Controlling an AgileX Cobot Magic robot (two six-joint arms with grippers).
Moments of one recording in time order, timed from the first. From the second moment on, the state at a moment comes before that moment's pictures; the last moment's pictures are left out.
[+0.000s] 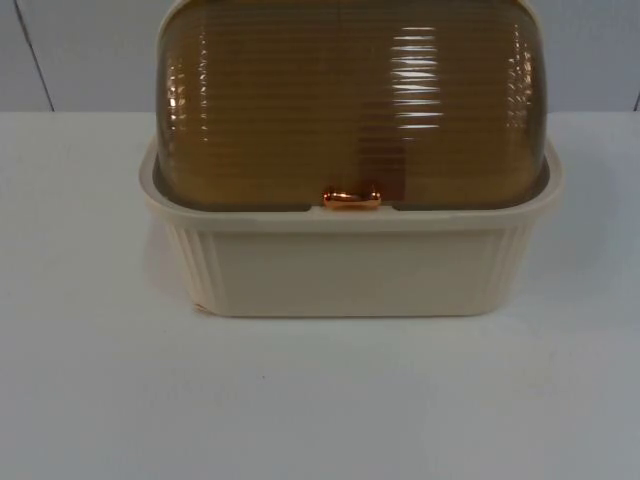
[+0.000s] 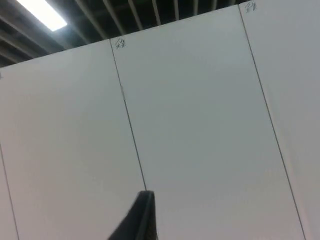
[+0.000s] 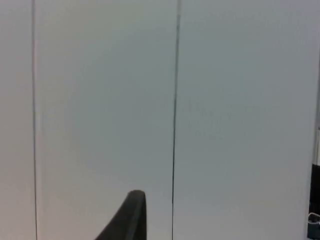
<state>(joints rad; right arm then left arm) 0.02 0.01 -1.26 -0.09 1.04 -0.02 -0.01 0.00 -1.16 -0.11 0.78 0.26</state>
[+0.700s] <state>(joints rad) 0.02 0.01 -1.01 -0.13 1.14 0.08 -0.01 0.00 -0.94 -0.05 1.03 0.07</state>
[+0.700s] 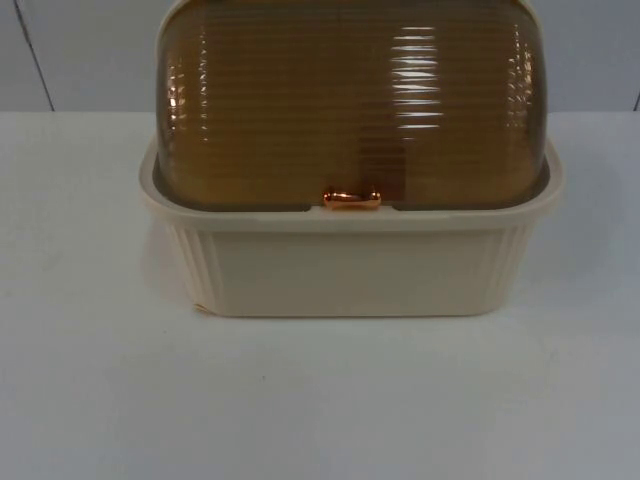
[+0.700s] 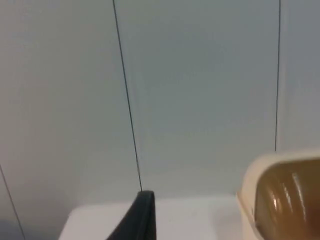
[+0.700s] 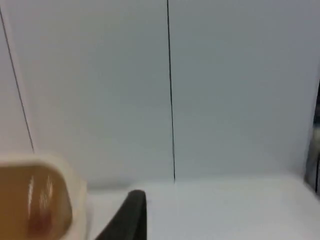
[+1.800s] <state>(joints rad) 0.14 0.00 -0.52 -0.10 1.08 0.10 -0.06 0.00 -0.69 -0.04 1.07 0.06</state>
